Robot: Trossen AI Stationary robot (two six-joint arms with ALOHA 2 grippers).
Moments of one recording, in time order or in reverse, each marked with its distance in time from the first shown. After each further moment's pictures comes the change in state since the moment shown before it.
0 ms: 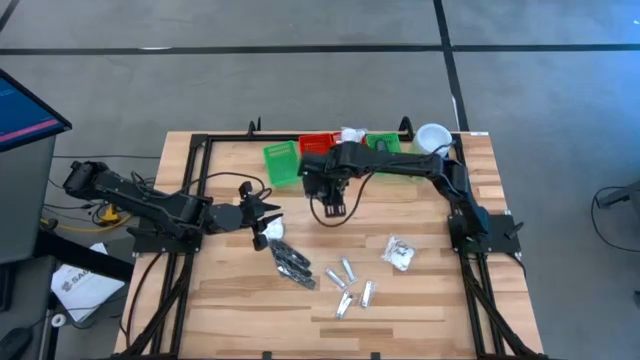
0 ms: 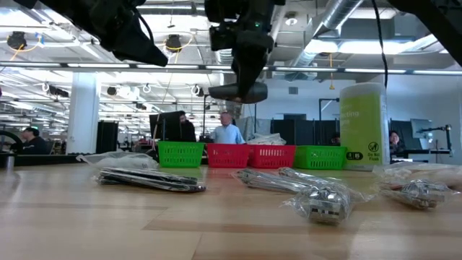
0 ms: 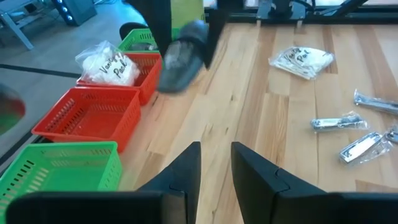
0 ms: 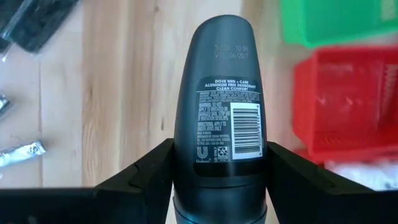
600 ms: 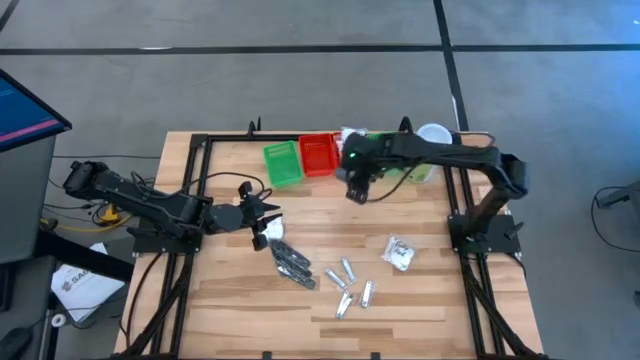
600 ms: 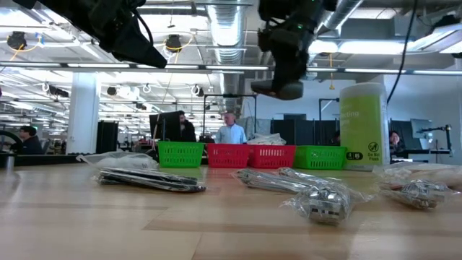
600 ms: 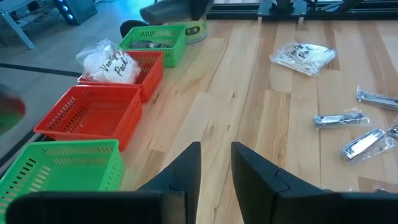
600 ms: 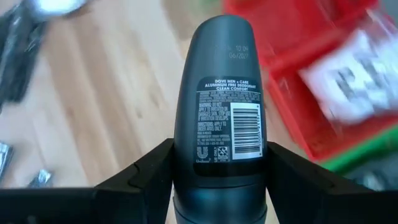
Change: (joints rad) left arm 0.000 0.000 0.000 -0.011 -0.001 0.002; right arm -0.124 -0.469 -0.623 0.343 -0.014 0.353
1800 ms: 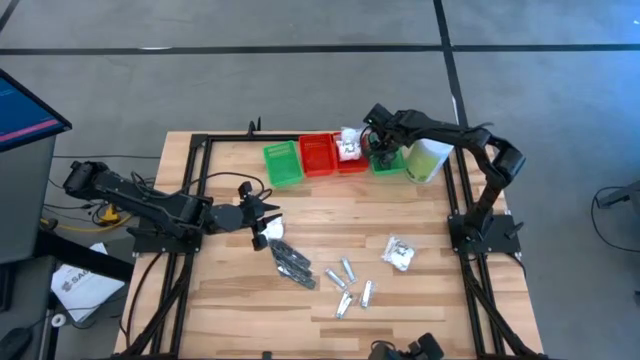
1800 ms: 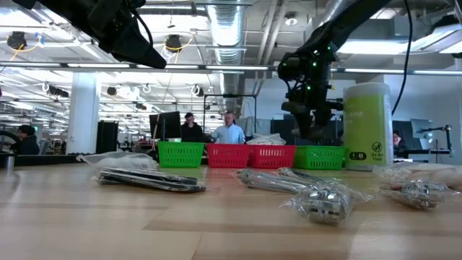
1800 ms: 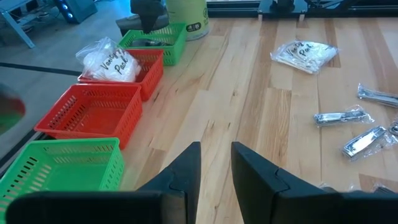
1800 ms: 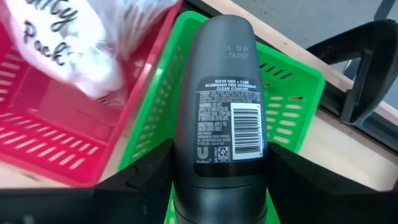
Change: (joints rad) left arm 0.000 0.000 0.000 -0.008 0.000 0.000; right arm -0.403 0.109 -0.150 0.113 0.192 0.225
